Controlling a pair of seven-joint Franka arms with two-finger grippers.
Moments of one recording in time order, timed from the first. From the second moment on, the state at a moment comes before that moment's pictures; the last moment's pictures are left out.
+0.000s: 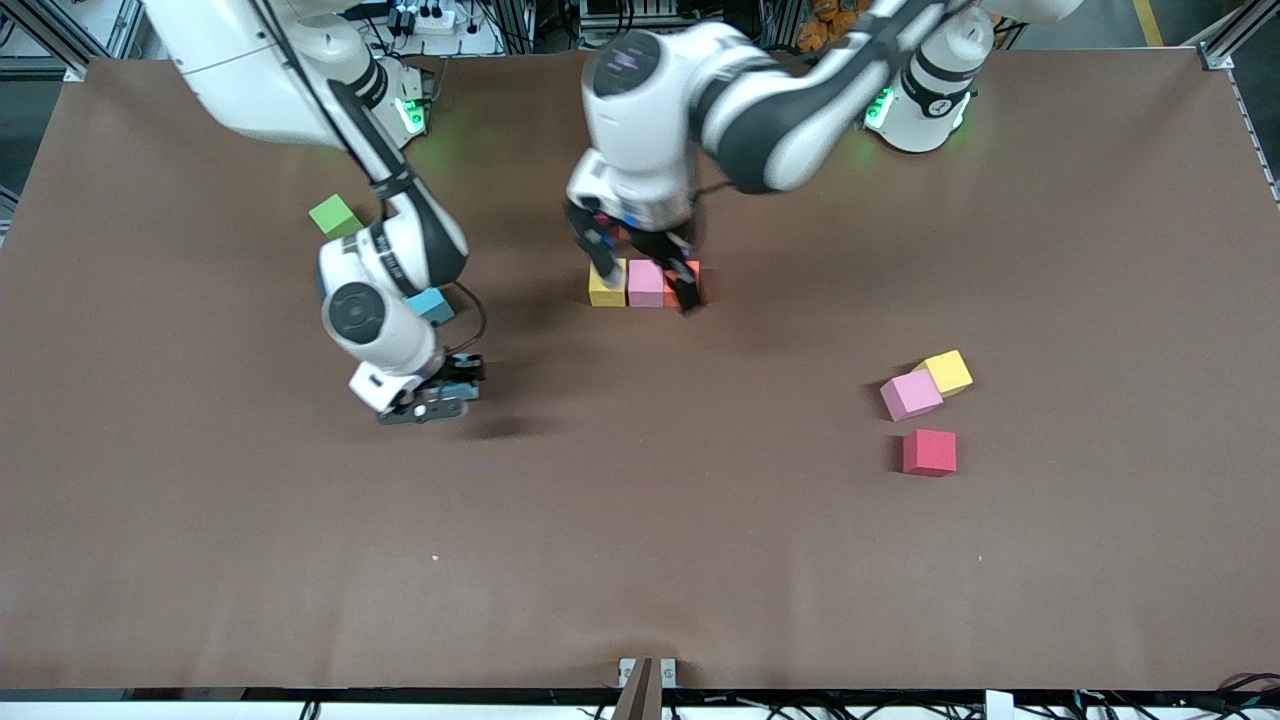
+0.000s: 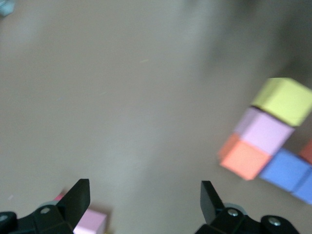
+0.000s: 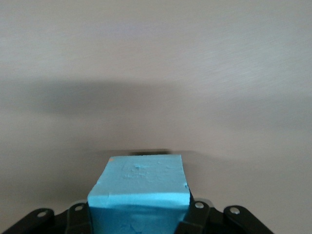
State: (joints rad) left arm -0.37 0.44 -0.49 -1.46 0.41 1.84 0.10; right arm 0.33 0.48 0.10 -2.01 -0.02 2.44 0.36
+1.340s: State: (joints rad) left arm 0.18 0.56 -0.49 -1.46 0.32 1.92 -0.32; right arm 0.68 0.61 0.10 -1.83 -0.02 2.44 0.81
